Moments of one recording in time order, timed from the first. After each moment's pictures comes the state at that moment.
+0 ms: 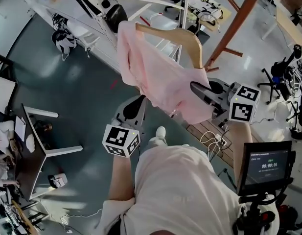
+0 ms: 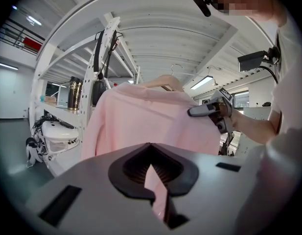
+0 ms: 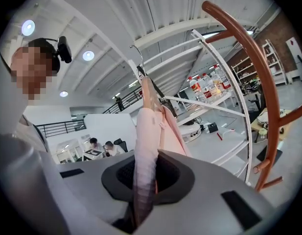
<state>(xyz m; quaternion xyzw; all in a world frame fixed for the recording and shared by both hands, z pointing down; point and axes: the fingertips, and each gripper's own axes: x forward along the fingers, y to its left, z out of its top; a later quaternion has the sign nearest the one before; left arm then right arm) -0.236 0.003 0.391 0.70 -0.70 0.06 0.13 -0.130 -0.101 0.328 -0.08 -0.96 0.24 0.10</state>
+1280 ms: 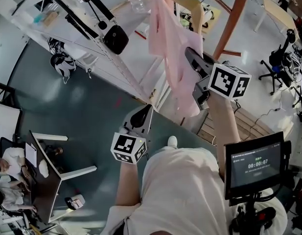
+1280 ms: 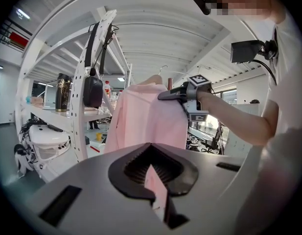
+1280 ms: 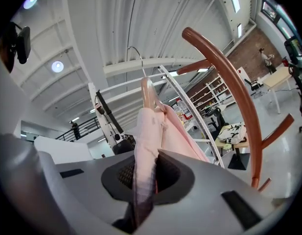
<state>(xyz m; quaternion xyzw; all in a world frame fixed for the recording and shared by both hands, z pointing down) -0.256 -0.010 0.393 0.75 -0.65 0.08 0.12 -0.197 -0.206 0.287 0.20 -0.94 0.28 -0.03</state>
